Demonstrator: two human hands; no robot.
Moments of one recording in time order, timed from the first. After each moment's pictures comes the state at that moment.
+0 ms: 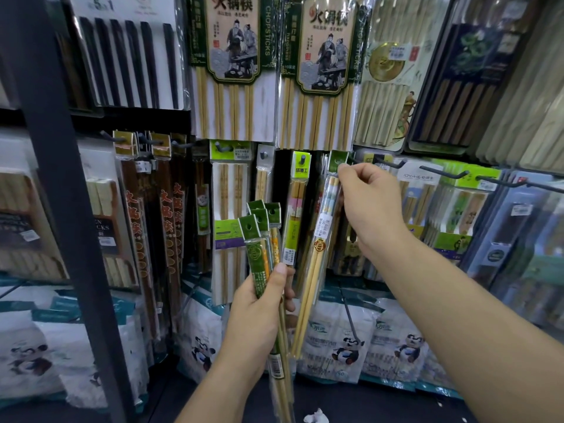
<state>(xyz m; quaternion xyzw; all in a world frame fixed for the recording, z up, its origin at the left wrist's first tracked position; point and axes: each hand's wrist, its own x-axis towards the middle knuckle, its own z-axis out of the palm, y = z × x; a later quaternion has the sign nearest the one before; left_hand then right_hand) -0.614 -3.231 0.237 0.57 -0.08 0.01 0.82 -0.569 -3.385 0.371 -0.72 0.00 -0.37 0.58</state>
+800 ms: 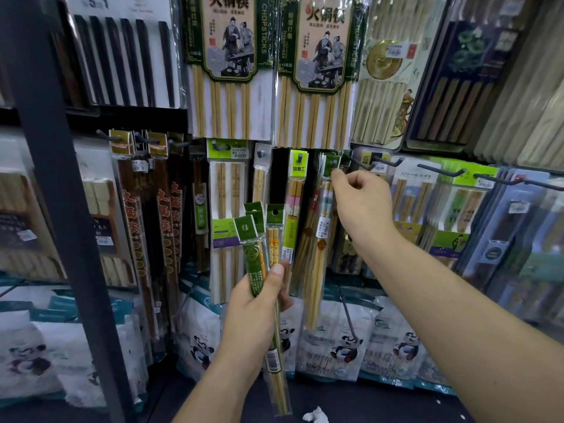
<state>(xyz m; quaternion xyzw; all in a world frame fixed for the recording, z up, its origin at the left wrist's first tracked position) -0.608 -3.233 0.227 0.57 -0.06 0.03 0.82 -0.558 -3.392 0.360 -0.76 0.04 -0.38 0.52</state>
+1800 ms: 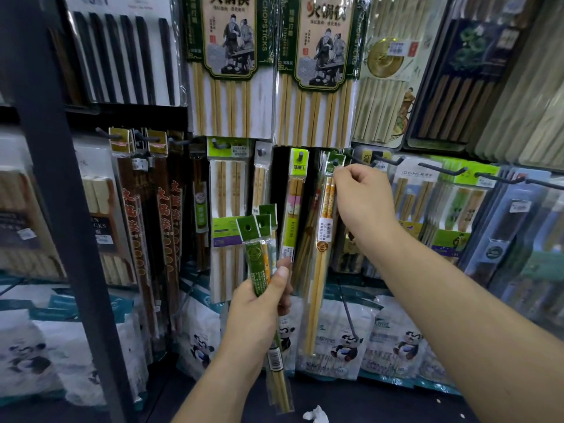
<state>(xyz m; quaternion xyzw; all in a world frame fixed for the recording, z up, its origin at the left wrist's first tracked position) -0.608 -3.234 0.228 0.56 -0.08 0.01 0.82 -0.574 -3.383 0.372 -0.78 0.01 -0.35 0.51</state>
